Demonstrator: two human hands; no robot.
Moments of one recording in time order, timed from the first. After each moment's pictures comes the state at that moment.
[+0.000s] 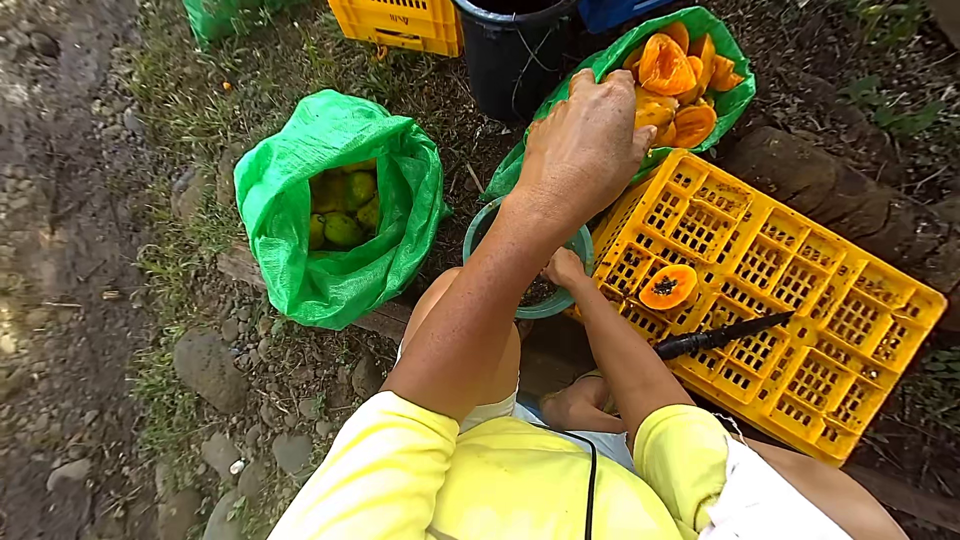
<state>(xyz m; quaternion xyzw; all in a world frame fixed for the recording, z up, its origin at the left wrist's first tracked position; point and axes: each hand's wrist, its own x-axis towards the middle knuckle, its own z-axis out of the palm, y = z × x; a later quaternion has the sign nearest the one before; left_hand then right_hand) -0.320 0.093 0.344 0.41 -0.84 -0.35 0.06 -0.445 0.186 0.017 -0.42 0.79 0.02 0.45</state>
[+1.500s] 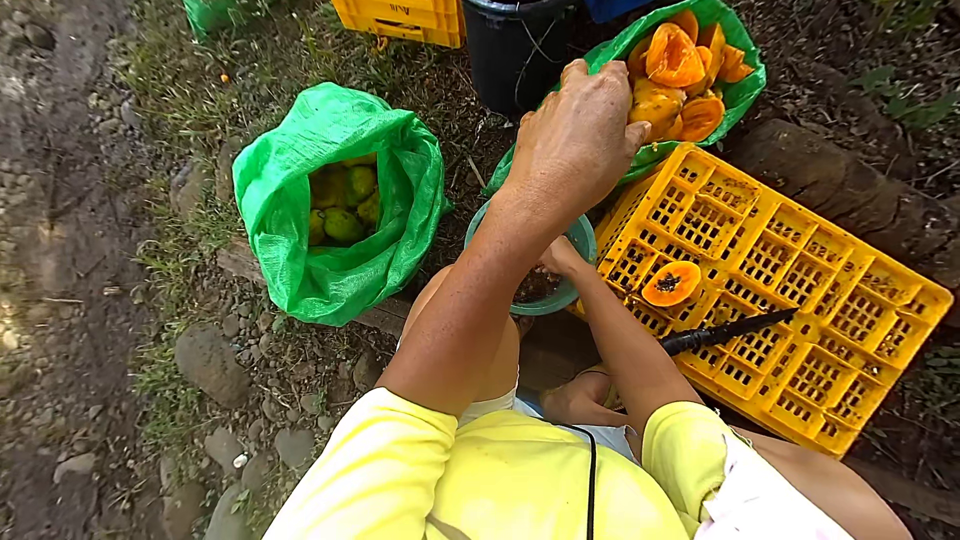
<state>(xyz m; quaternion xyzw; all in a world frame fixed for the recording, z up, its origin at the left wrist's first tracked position) -0.310 0.087 0.345 0.42 -0.84 -0.35 0.05 -0.432 0.167 0.027 -0.42 0.74 -0.05 0.52</state>
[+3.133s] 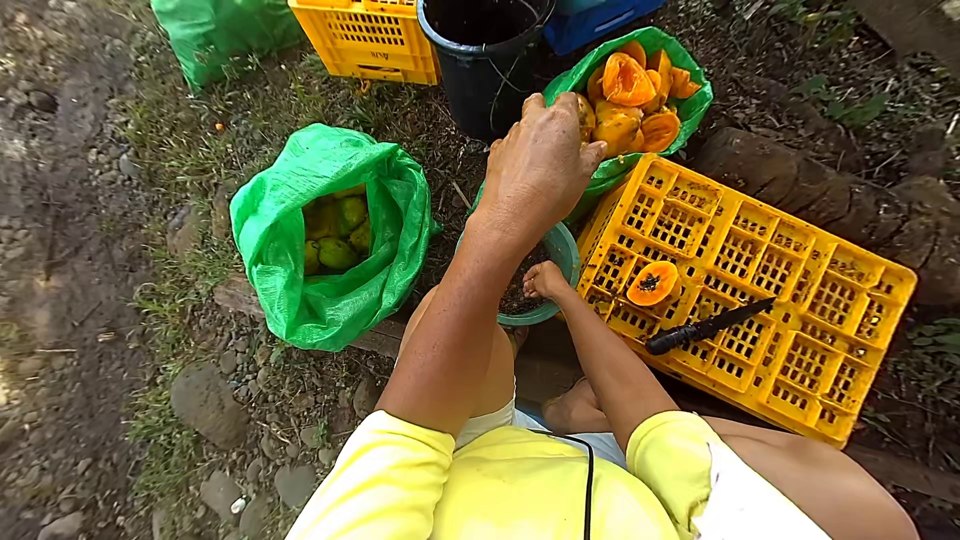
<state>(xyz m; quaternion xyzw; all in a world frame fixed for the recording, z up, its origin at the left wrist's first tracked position) -0.308 0.096 0.353 0.42 -0.84 -0.35 0.06 -0.428 0.199 0.013 -0.29 0.77 -0.11 0.56</state>
